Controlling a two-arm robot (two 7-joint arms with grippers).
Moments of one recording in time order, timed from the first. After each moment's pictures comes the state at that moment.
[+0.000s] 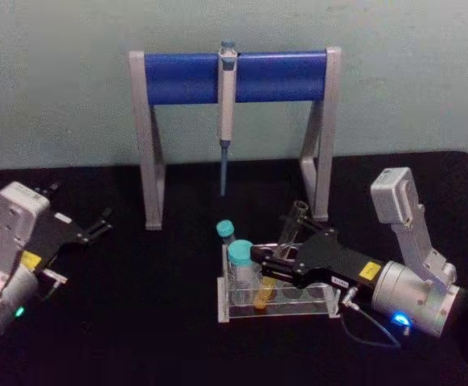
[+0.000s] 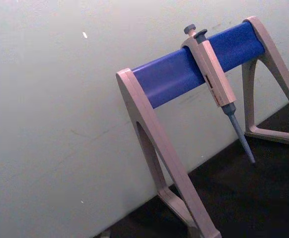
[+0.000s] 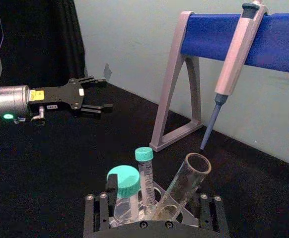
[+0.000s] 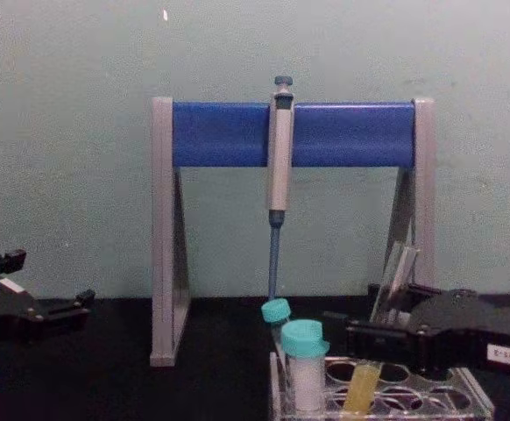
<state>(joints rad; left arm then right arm) -0.20 0.60 0.45 -1.41 -0.25 -0.12 0.03 0.21 0.49 -0.46 -1.54 0.47 0.07 0.51</state>
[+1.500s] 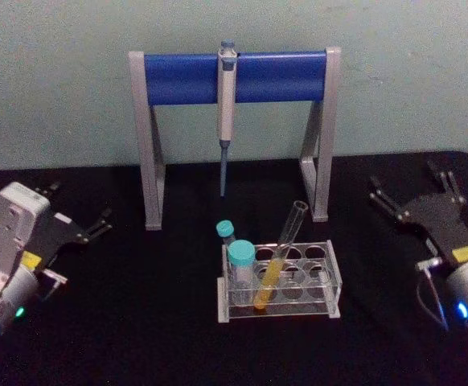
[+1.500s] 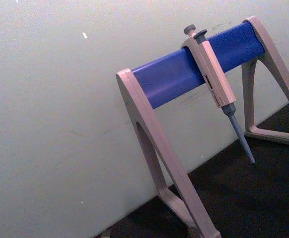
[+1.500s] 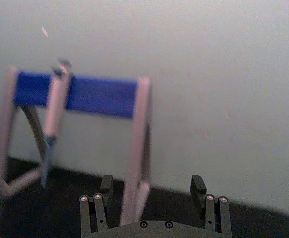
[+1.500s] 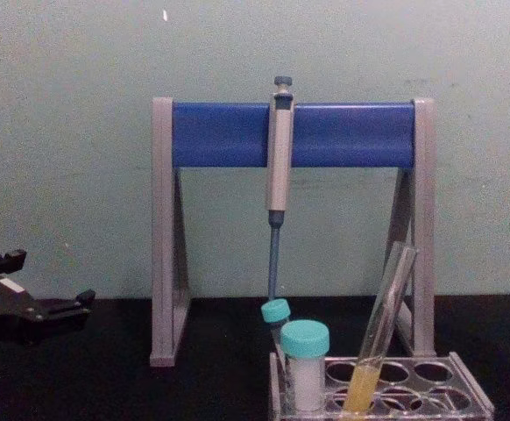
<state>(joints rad) -0.20 0.60 0.45 -1.41 -0.25 -0.12 0.03 -0.02 0.38 -0.18 -1.64 0.28 -0.15 0.06</state>
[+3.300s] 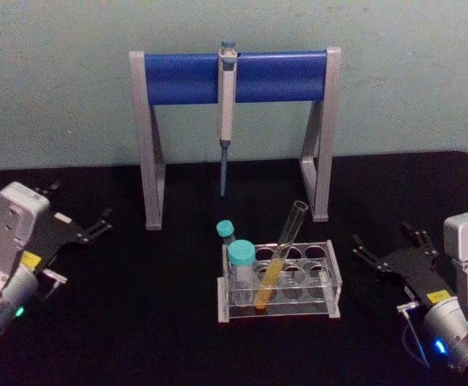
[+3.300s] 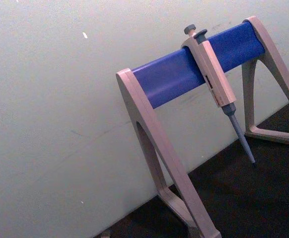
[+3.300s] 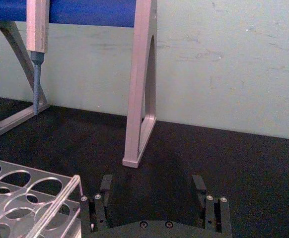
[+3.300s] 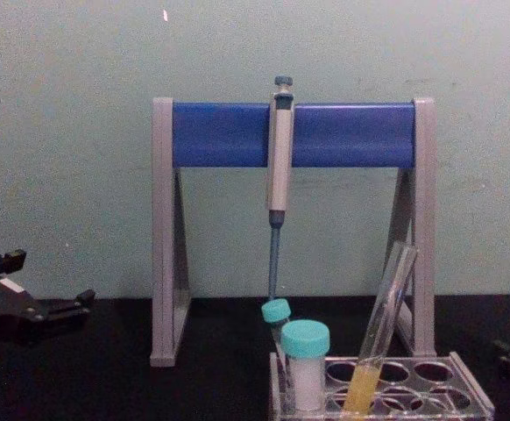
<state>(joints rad) -0.20 0.60 0.45 -1.41 -0.25 -0.12 0.03 0.00 0.31 -0.19 -1.47 0.23 -0.08 0.09</state>
